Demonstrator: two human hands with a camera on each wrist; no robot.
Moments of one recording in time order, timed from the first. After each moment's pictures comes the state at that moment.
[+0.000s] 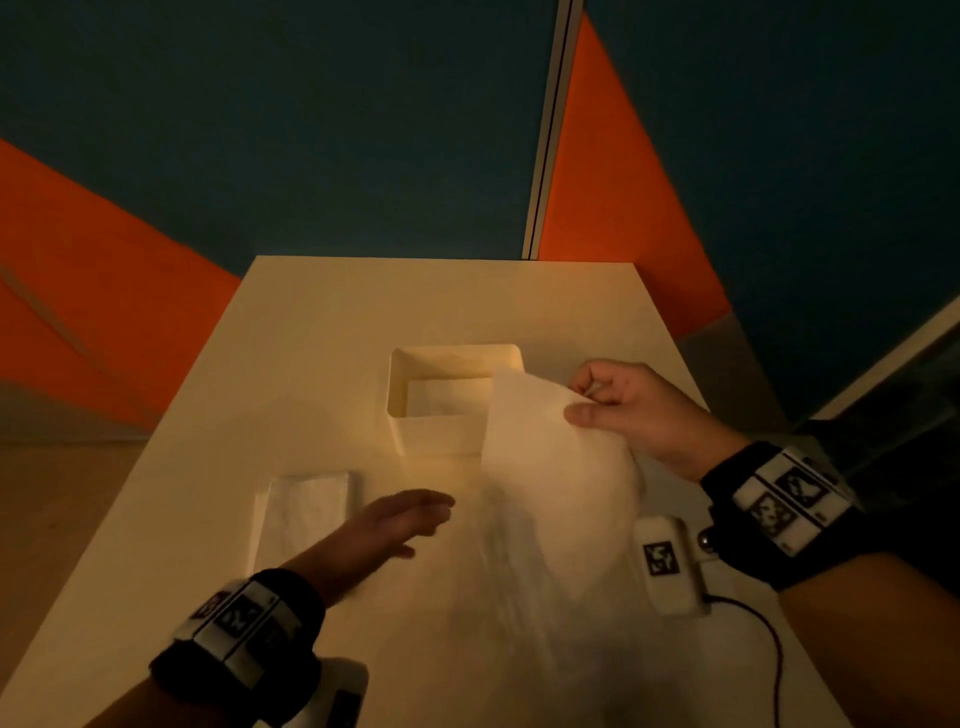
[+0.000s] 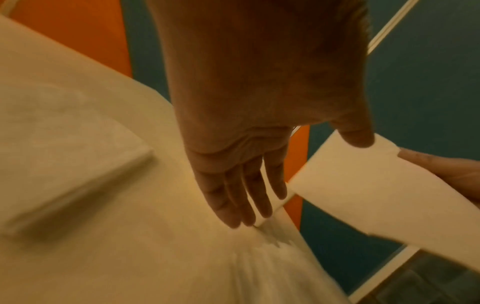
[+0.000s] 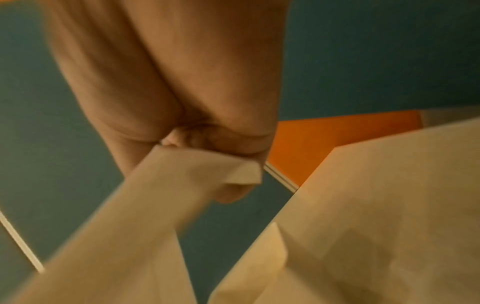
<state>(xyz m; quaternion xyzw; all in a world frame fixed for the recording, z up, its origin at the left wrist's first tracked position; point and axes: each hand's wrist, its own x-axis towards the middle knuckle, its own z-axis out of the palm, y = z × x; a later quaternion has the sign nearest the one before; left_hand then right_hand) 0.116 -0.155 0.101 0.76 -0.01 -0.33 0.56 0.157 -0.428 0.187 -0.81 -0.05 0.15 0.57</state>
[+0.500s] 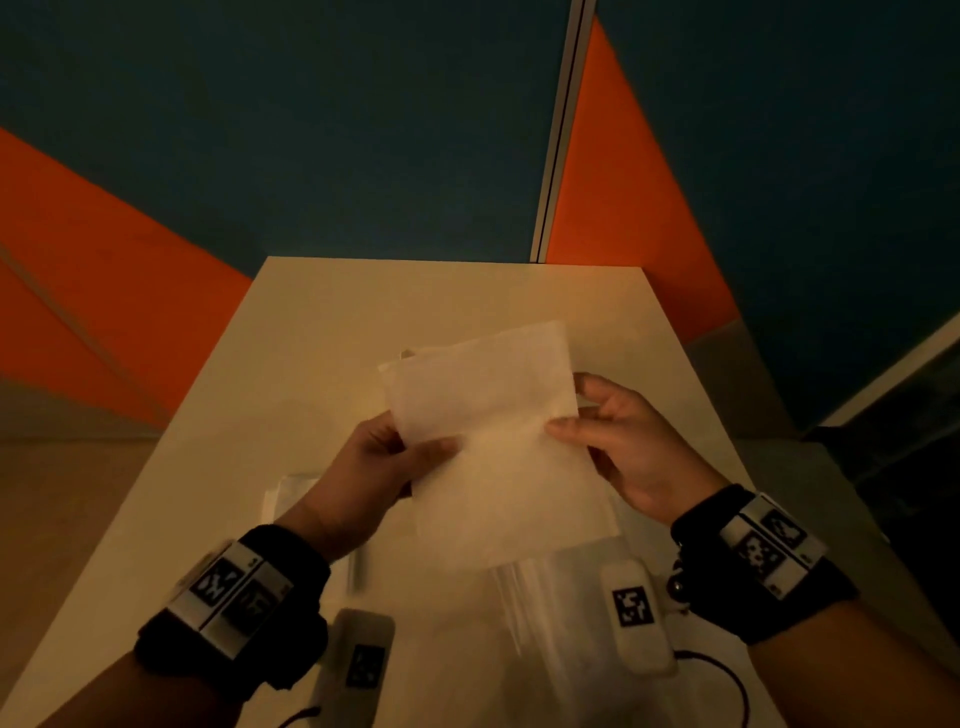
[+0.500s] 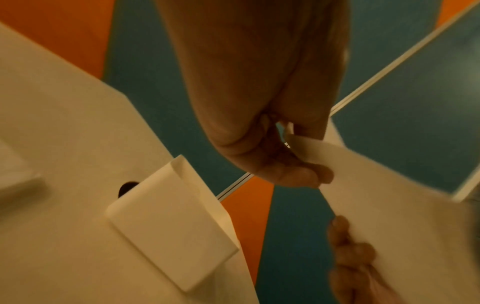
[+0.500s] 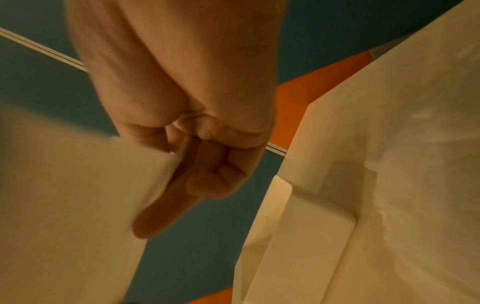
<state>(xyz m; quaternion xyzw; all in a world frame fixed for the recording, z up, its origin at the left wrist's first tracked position) 0.133 -0.166 0.144 0.62 -0.03 -0.15 0.77 0.139 -0.398 0.172 -0.66 0.01 0.14 0.74</state>
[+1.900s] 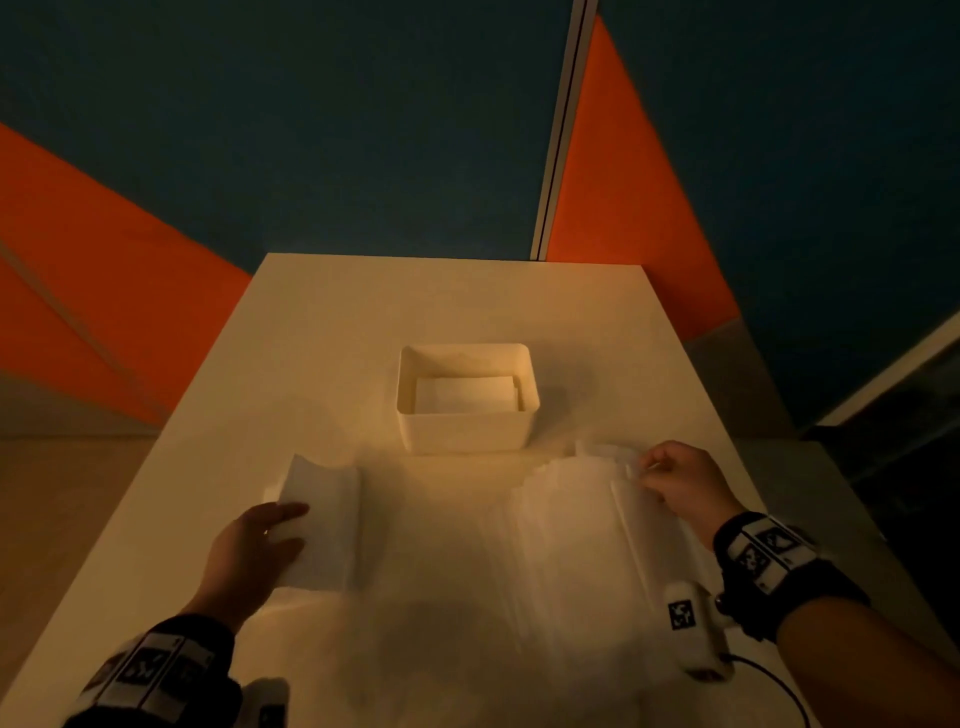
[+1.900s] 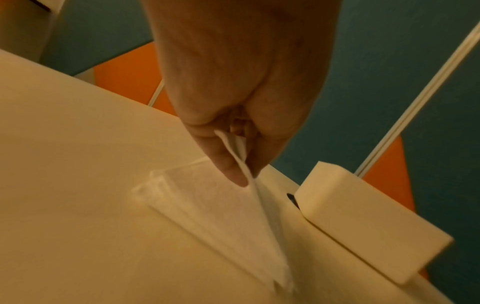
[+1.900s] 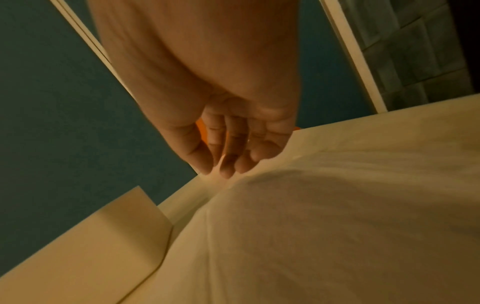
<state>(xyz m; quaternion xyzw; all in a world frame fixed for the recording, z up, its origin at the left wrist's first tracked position) 0.101 -0.060 0.051 0.87 0.20 -0.06 0.44 0.148 -0.485 0.078 -0.88 0.24 0.08 0.41</state>
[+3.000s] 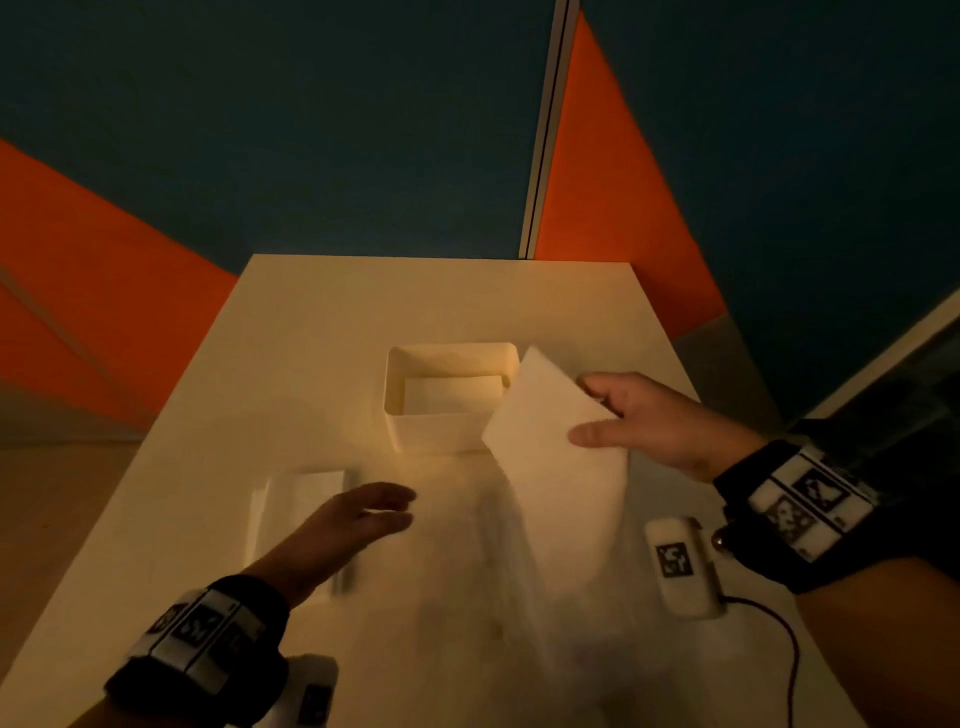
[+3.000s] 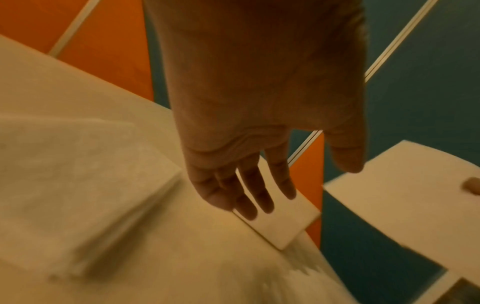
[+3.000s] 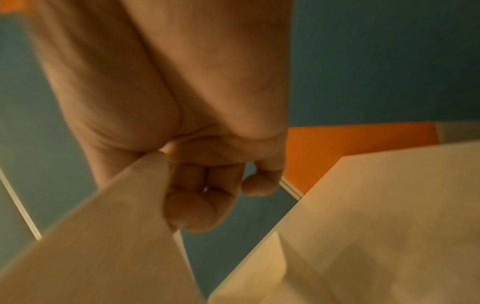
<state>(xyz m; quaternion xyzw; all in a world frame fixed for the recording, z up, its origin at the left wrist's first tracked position) 0.115 -0.131 0.101 0.80 0.02 -0.28 0.53 0.151 -0.436 0.194 -0.82 -0.07 0.23 0.52</state>
